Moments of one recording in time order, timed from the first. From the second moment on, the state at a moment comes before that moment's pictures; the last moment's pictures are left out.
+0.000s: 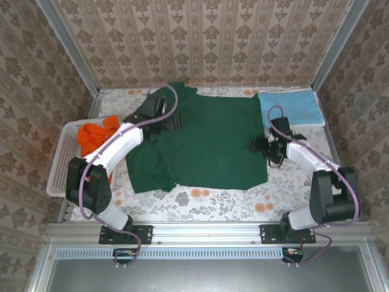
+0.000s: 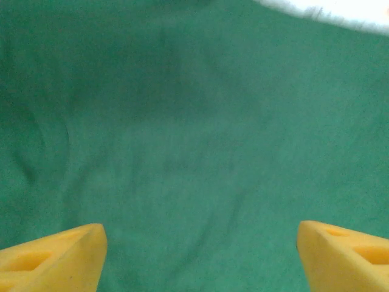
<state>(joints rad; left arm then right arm) -0.47 1.57 1.21 -0.53 -0.02 -0.46 0.06 1.42 0.83 -0.55 -0.16 0.55</state>
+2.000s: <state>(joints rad) -0.53 0.89 0.50 -0.79 -0.17 -0.79 0.21 1.00 0.53 -0.69 0.00 0.74</state>
